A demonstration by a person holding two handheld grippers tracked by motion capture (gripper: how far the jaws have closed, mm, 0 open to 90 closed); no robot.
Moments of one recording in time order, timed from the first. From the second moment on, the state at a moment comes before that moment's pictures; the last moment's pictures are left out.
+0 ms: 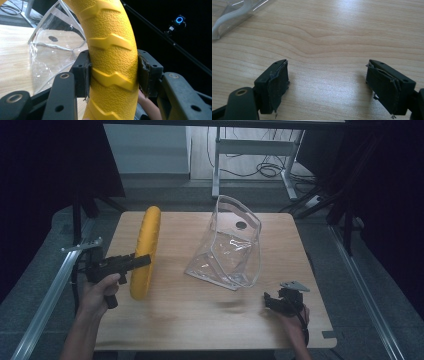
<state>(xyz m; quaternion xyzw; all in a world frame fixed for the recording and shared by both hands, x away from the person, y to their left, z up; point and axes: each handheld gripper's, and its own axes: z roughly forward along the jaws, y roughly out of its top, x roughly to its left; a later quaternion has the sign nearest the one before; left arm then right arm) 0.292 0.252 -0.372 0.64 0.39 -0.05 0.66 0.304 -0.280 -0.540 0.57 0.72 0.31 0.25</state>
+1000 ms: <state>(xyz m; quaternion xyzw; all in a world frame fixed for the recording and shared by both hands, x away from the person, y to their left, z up) 0.299 0.217 -0.355 0.61 0.38 -0.01 0.70 0.304 -0.280 -0.540 0.57 0.72 0.31 0.25</state>
